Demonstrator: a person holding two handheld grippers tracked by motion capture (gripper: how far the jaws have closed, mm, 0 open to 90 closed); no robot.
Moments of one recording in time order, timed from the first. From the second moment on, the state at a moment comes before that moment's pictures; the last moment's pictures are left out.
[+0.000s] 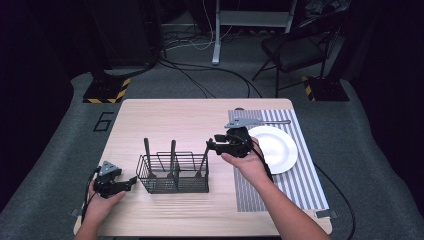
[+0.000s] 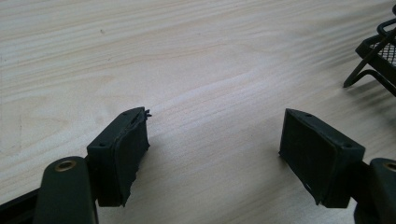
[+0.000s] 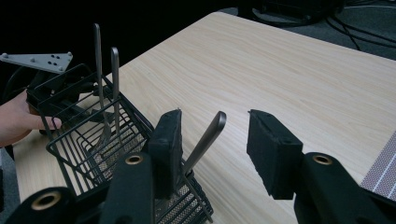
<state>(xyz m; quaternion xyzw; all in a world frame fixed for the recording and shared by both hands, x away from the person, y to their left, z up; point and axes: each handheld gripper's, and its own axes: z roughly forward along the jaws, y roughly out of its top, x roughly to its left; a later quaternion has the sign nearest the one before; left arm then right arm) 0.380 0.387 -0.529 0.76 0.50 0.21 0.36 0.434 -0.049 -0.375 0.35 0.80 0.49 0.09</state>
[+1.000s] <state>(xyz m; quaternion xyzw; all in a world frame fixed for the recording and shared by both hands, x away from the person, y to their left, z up) 0.380 0.387 -0.530 0.75 0.50 0.22 0.36 0.428 -0.034 -0.374 0.33 0.80 0.50 0.08</state>
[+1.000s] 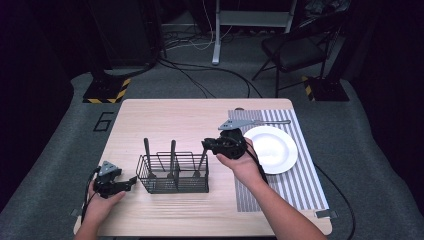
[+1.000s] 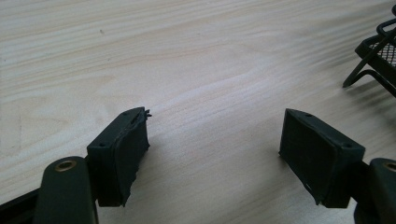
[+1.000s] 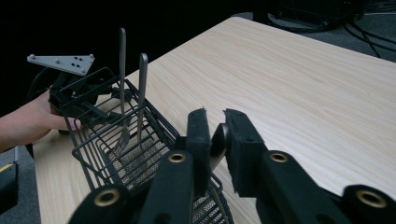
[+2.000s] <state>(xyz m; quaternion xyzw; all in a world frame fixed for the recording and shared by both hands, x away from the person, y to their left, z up) 0.380 0.387 -0.529 0.76 0.50 0.22 0.36 0.409 -0.015 -0.347 0.27 0.81 0.51 0.05</state>
